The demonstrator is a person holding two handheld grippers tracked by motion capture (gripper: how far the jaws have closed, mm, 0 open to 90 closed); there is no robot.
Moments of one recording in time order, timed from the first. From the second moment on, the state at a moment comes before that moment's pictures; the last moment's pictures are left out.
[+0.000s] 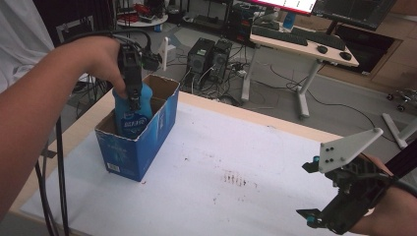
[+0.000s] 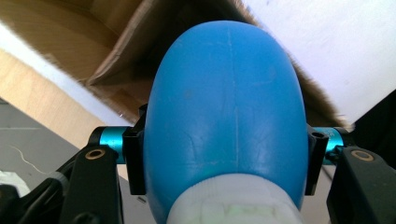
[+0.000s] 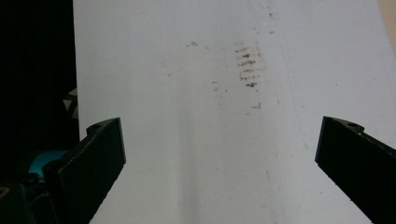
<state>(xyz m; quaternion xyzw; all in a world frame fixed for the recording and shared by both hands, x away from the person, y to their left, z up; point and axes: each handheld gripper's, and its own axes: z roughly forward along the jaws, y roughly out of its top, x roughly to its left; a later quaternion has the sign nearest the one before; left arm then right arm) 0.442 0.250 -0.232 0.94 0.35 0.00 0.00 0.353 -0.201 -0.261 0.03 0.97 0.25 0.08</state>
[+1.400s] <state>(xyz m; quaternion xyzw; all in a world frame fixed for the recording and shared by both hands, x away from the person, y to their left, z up) 0.448 0.243 -0.279 0.96 0.28 -0.02 0.00 0.365 -0.189 -0.287 0.03 0.97 0.22 0.06</state>
